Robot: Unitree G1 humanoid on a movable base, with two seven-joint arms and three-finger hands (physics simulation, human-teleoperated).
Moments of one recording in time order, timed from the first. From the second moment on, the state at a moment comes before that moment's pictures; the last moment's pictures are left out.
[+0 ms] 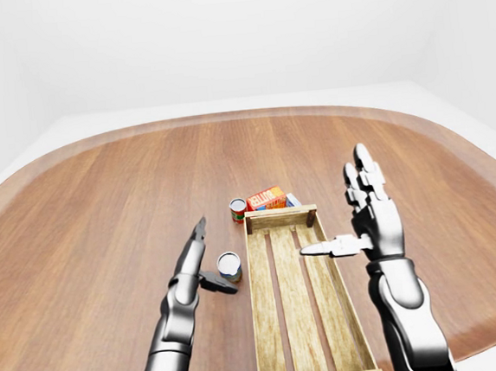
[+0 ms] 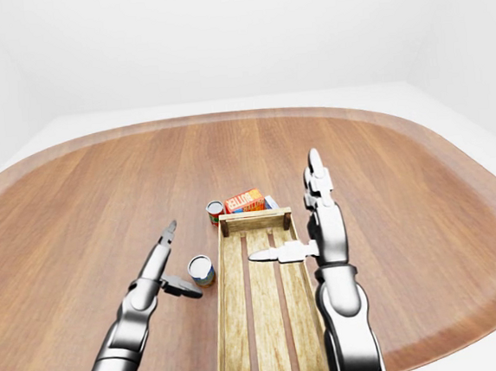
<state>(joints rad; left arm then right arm) -0.19 0.09 0.00 0.39 0.53 0.09 -0.08 0.08 0.00 0.00 -0.46 -0.06 0.09 0.00</state>
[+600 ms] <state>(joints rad) -0.27 0.11 0.00 0.60 0.53 0.09 -0.03 0.08 0.00 -0.01 -0.46 -0.05 0.09 0.00</state>
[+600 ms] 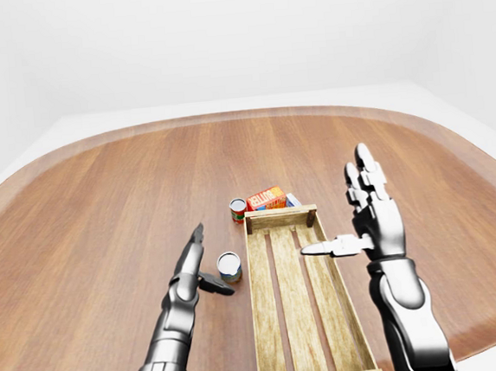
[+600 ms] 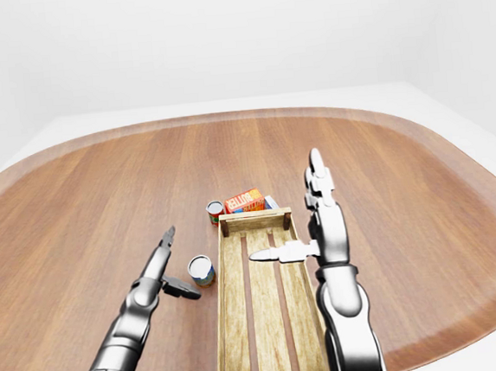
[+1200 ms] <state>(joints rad) -0.39 0.12 0.00 0.86 0.49 -0.01 0.02 0.08 -0.01 -0.02 -0.48 -0.05 0.09 0.00</state>
